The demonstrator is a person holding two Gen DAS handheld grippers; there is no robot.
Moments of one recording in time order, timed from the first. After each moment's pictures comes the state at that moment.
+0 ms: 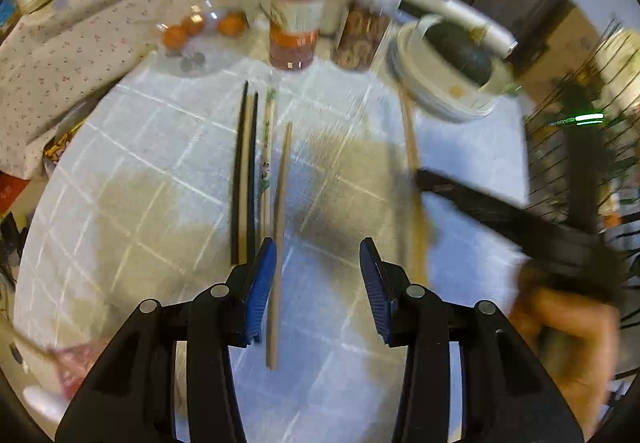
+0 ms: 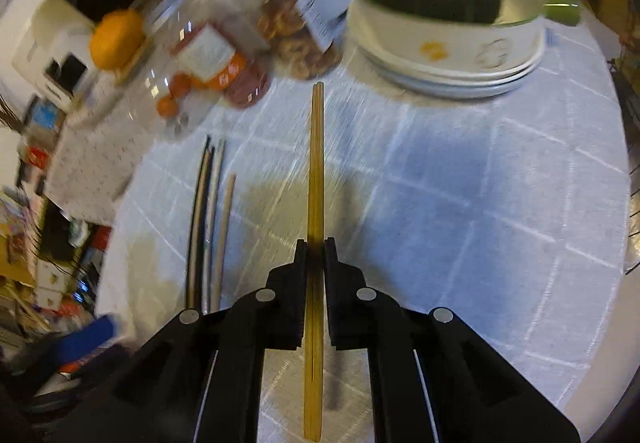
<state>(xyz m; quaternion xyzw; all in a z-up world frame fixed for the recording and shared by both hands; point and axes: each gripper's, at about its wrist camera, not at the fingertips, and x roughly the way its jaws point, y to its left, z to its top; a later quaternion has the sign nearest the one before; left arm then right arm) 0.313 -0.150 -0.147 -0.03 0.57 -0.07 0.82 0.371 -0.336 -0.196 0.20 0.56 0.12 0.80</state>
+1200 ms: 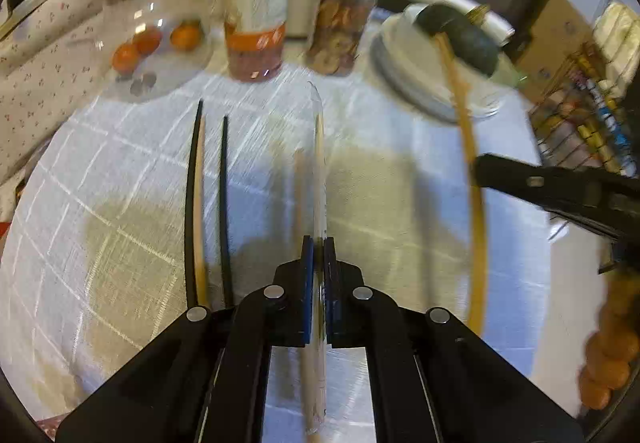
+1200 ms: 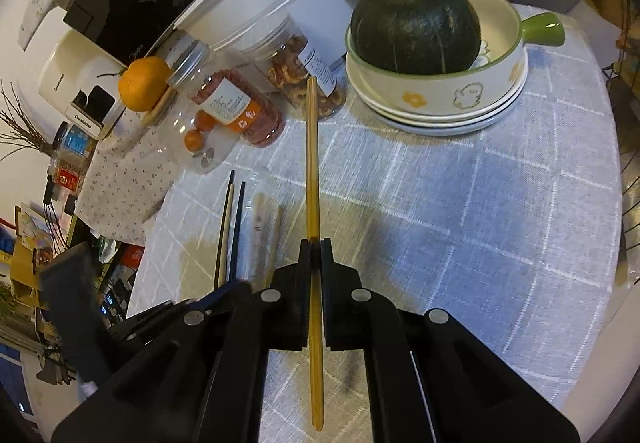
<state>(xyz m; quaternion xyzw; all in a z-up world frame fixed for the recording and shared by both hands) 0.339 -0.147 -0.176 -0.02 0.53 -0.12 0.84 0.373 -0.353 -0.174 0.22 0.53 0.14 0.81</state>
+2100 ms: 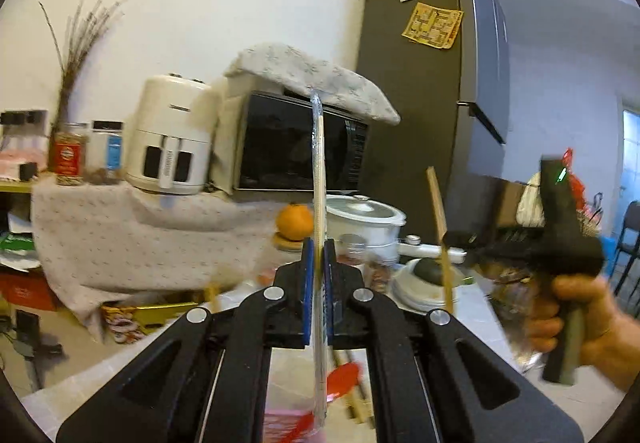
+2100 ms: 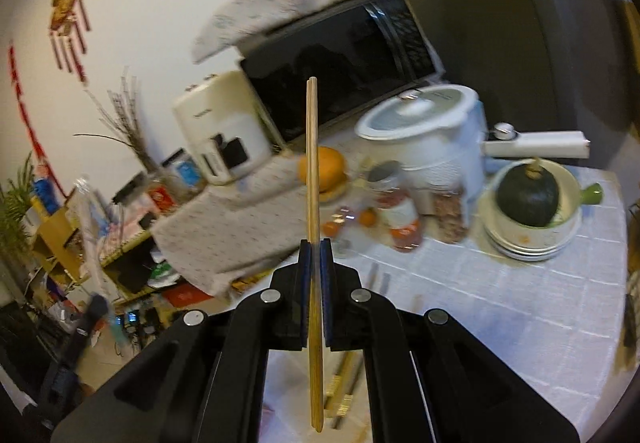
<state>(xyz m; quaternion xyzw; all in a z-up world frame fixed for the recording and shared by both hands) 0.136 0.002 -0.050 -0.06 0.09 -0.08 0.99 0.269 -0.256 -0.041 0.18 0.28 0.26 0.91</state>
